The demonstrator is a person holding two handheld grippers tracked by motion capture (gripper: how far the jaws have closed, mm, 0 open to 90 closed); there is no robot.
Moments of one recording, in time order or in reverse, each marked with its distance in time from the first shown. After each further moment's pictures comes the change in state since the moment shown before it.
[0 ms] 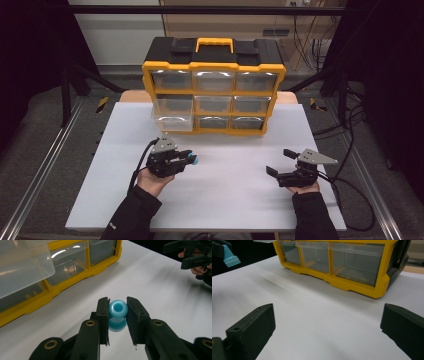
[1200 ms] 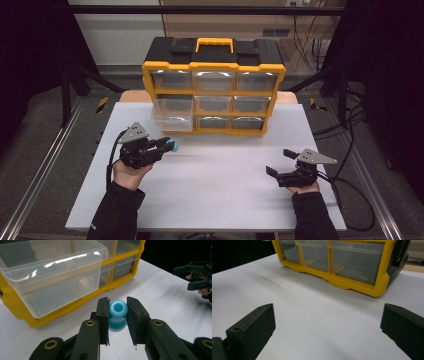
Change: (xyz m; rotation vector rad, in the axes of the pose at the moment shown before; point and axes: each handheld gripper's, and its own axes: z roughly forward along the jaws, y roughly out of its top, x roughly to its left) left arm 0.029 0.013 -0.058 -0.102 0.080 -0.059; right arm 0.000 0.000 0.001 0.012 -0.004 -0.007
